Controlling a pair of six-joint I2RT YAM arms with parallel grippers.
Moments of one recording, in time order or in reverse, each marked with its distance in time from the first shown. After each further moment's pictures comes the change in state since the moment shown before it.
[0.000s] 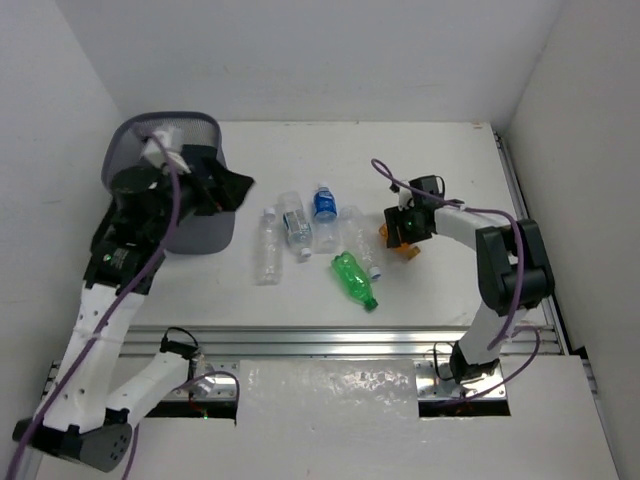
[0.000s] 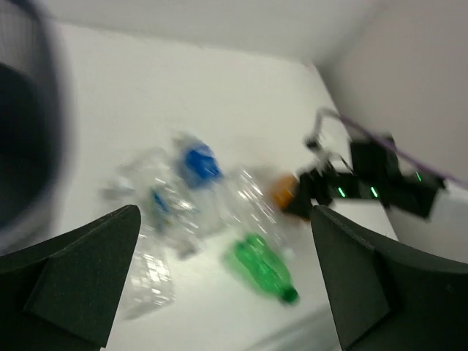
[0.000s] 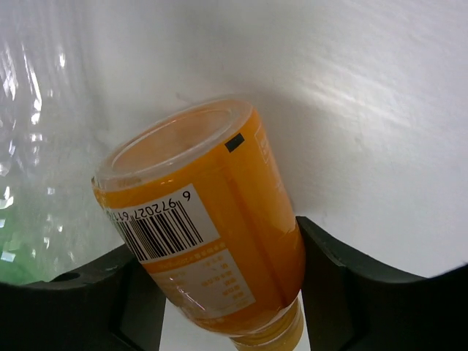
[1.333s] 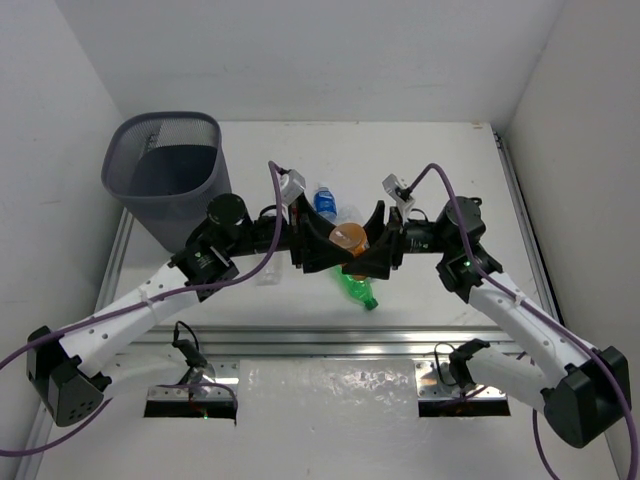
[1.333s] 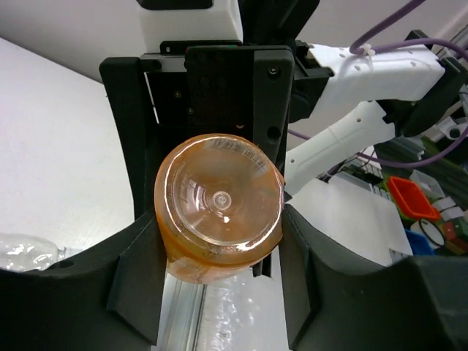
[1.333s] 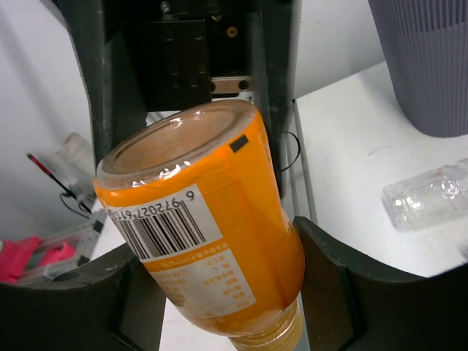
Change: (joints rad) left arm -0.598 0.151 -0.298 0.716 0.483 -0.069; right arm 0.285 -0.801 -0.331 0.728 -0.927 0.648
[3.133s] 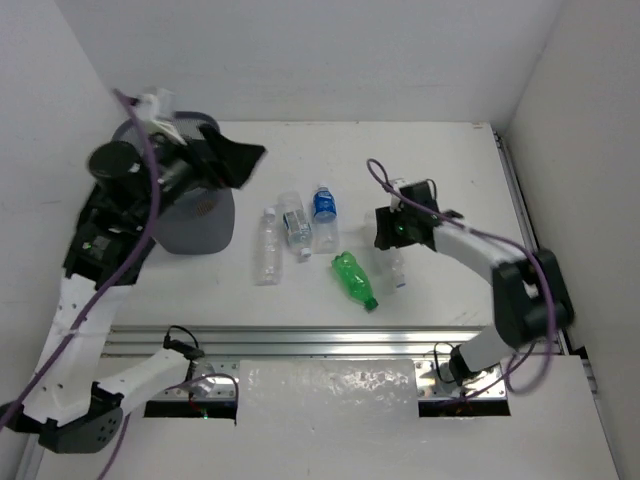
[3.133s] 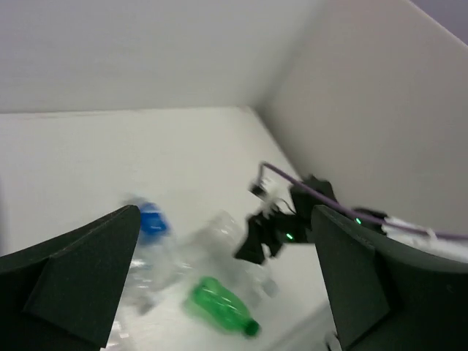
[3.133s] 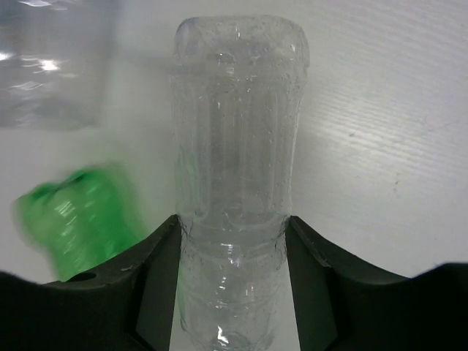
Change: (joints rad) left arm 0.484 -0.026 0.580 -0.708 -0.475 0.060; right arm -0.140 0.616 0.254 -0.706 1.024 -0.454
